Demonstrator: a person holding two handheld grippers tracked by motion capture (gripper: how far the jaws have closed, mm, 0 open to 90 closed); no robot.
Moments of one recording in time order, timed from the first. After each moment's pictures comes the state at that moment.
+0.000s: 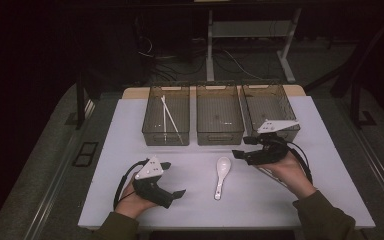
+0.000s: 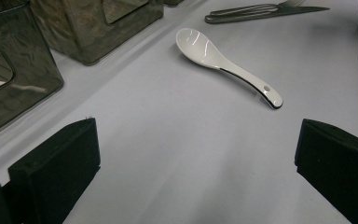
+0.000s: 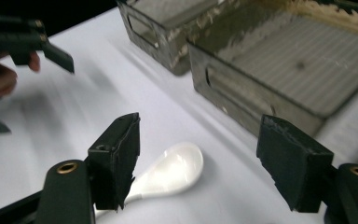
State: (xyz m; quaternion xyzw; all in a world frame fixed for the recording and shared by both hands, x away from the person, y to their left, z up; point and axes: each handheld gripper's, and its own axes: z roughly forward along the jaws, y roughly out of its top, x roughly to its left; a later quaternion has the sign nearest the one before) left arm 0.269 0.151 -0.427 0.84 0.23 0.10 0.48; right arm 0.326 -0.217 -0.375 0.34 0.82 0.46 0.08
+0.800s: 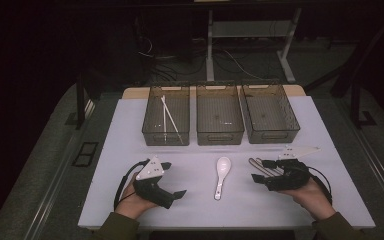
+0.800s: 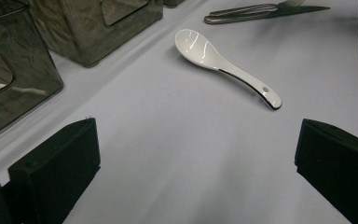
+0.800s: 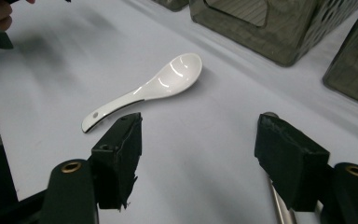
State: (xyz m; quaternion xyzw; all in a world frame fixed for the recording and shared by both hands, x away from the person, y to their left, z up) left arm 0.268 0.150 -0.425 0.85 0.23 0.10 0.47; right arm 0.275 -0.260 -0.409 0.37 0.82 0.43 0.07
